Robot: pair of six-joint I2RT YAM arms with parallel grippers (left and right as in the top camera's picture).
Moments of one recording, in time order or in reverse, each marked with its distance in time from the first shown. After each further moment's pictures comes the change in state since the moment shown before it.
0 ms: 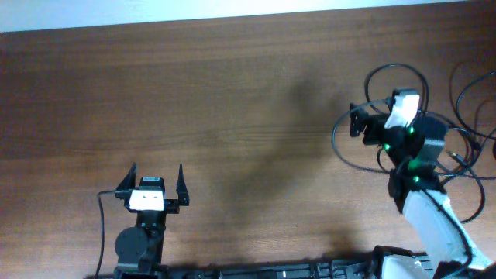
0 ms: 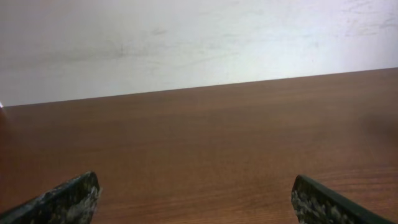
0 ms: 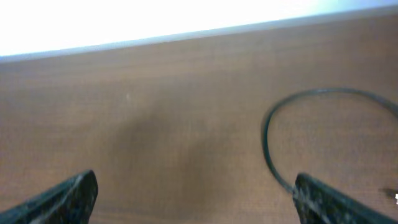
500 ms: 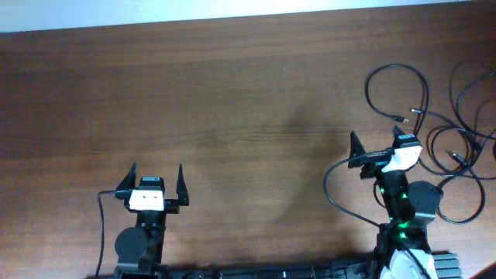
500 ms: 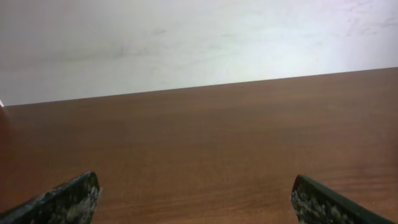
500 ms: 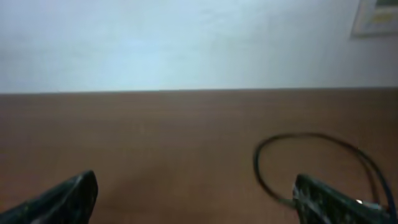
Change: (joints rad) left arm 0.000 0.001 0.000 0.000 -0.003 0.000; right arm 0.000 -0.449 -0.410 0.268 0.032 -0.002
